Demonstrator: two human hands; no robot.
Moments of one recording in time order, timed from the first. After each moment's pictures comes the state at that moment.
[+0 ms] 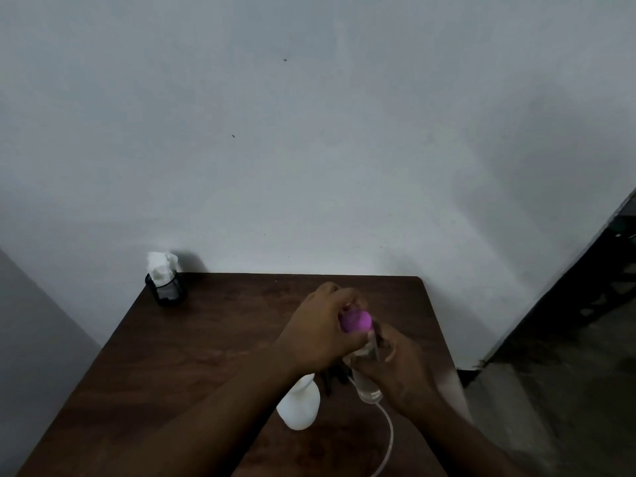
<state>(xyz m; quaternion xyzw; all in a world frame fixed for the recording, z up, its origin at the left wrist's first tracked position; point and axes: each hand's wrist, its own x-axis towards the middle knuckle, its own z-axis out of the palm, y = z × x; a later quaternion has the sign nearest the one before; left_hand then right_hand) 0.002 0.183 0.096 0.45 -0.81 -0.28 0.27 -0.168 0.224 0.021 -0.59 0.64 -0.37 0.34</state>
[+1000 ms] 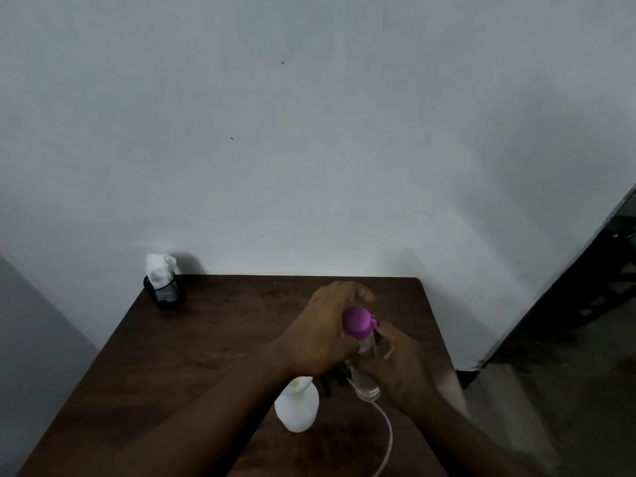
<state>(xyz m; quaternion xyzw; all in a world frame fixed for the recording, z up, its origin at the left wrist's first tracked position) 0.003 0.181 0.099 0.41 -0.81 -0.32 0.26 -0.169 0.226 0.032 -0.59 0.63 -0.37 0.35</state>
